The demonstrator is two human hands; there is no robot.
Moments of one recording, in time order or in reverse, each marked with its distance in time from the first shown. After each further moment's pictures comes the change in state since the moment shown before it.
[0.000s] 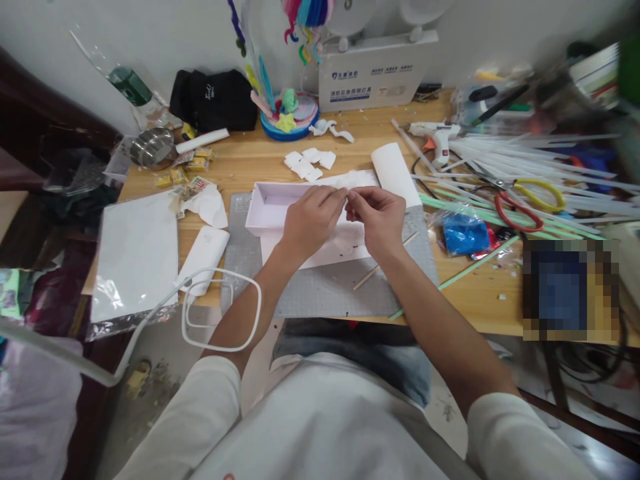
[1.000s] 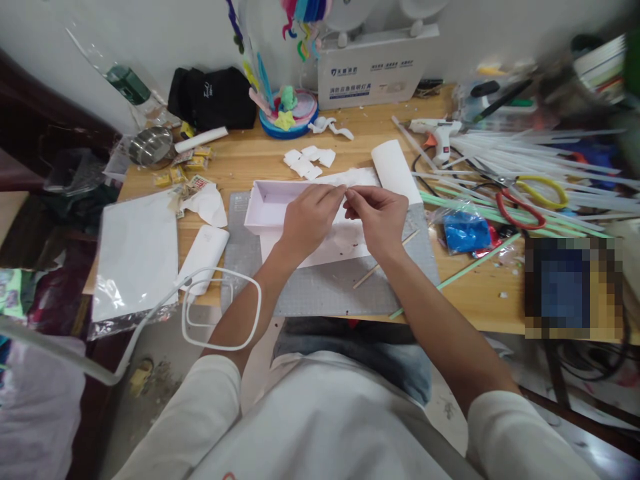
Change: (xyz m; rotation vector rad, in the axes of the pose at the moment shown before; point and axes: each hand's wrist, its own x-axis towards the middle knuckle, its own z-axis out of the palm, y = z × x) left_hand -0.001 -0.003 0.002 -0.001 0.007 0.013; right_hand -0.003 0.001 -0.001 -0.051 0.023 -0.064
